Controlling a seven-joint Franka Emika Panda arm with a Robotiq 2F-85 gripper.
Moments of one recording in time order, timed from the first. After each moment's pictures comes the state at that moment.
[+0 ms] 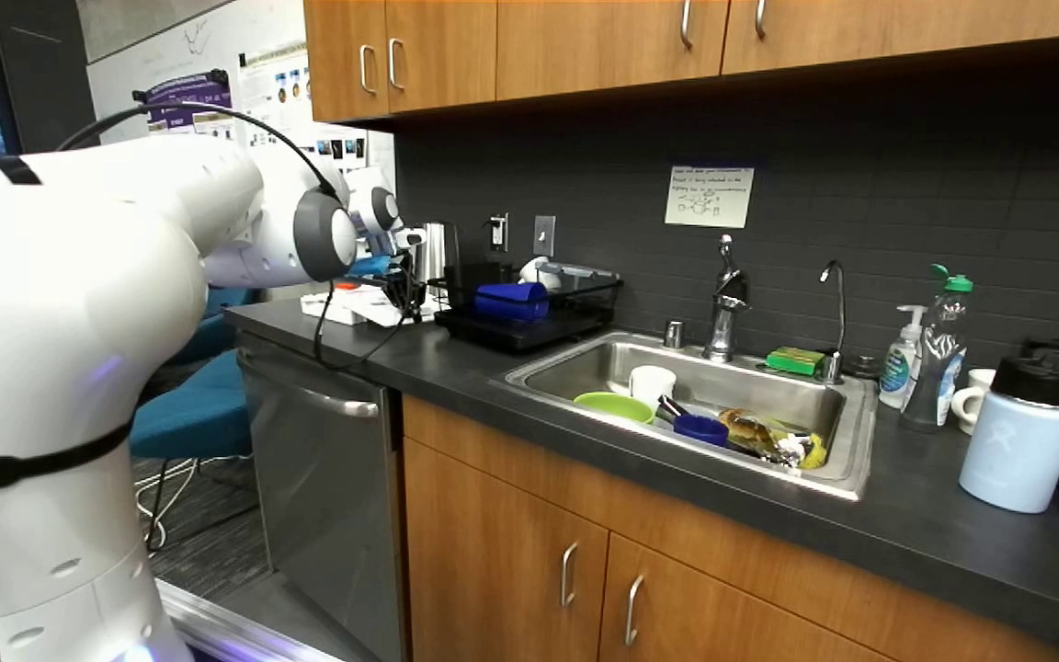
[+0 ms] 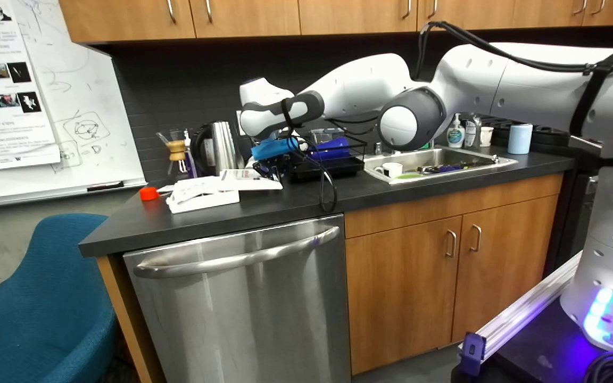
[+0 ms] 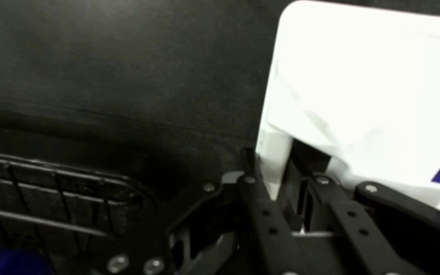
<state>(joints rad) 0.36 1.31 -0.10 -0.37 -0.17 1.84 0.62</state>
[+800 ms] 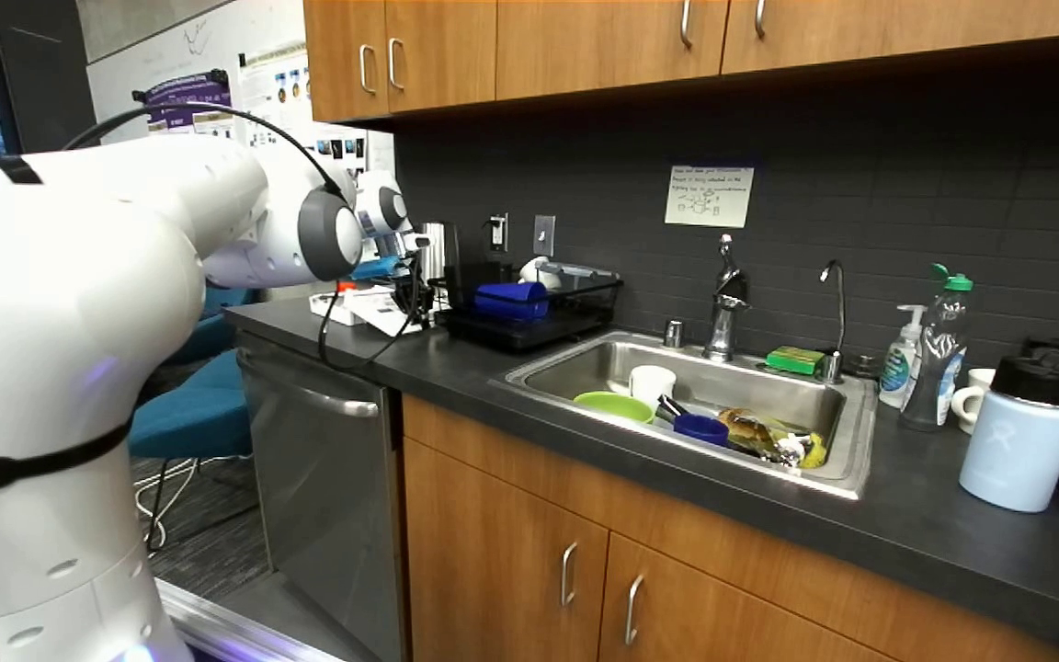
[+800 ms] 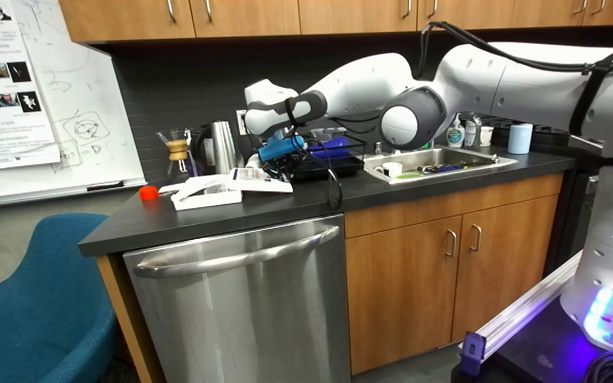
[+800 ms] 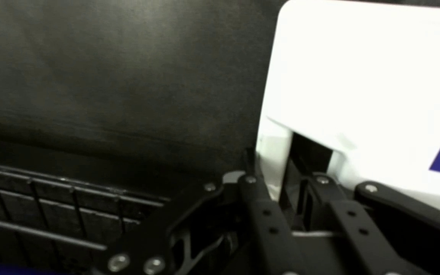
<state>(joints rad) 0.34 1.31 -0.11 -0.37 -0.17 1.75 0.62</state>
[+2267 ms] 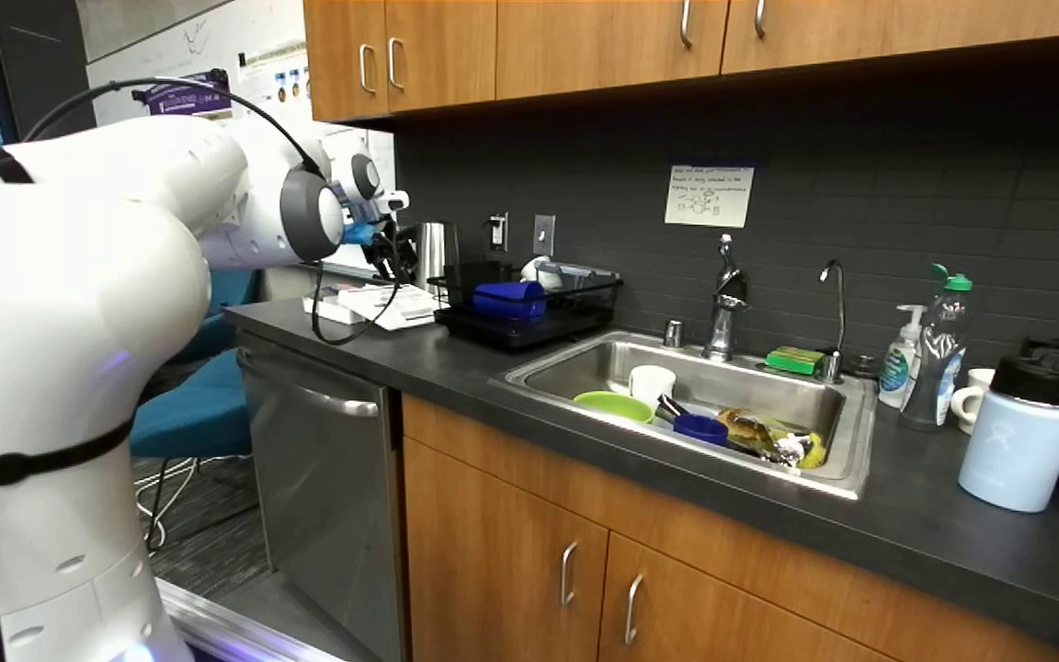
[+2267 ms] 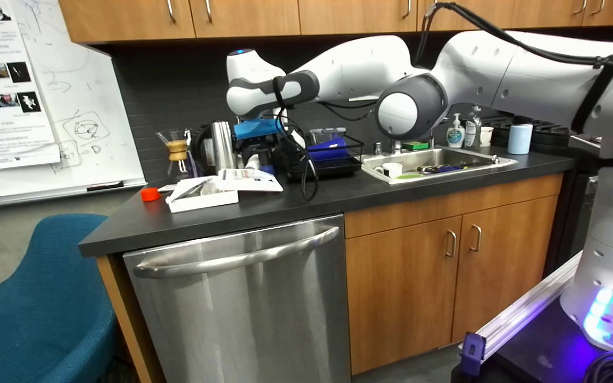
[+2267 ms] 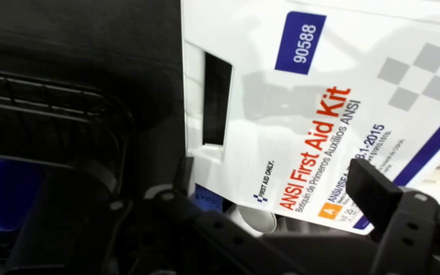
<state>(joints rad) 0.41 1.24 -0.12 -0.35 -0.17 1.92 0.64</state>
